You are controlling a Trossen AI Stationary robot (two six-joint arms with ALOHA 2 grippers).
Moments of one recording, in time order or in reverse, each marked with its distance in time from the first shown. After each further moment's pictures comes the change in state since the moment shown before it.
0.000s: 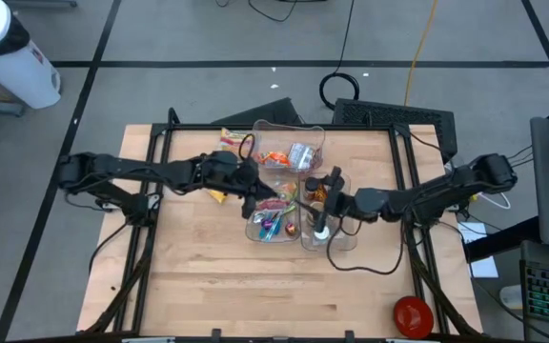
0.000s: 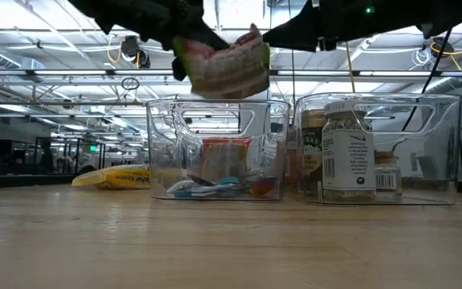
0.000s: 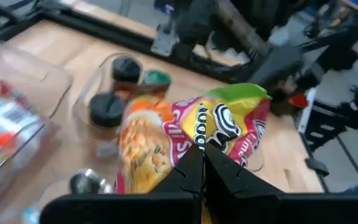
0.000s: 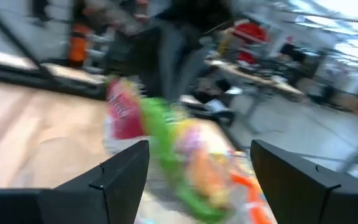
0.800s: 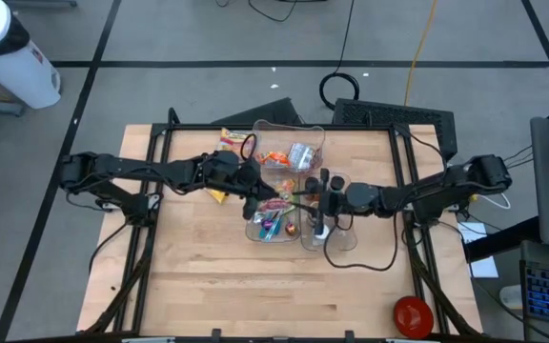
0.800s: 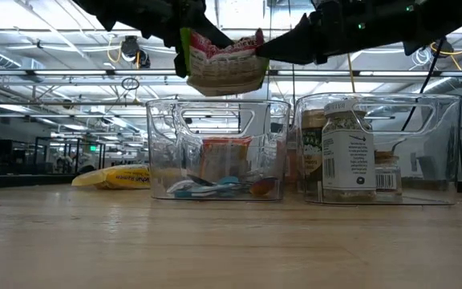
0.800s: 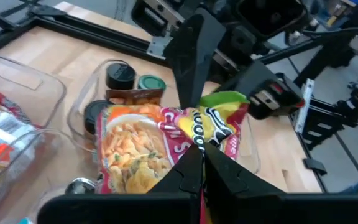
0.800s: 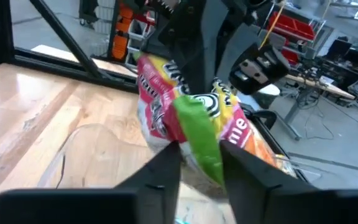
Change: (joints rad) left arm -0.014 0.013 0.033 -0.013 0.003 0.019; right arm -0.085 0.065 -0.002 -0.001 -0.270 0.024
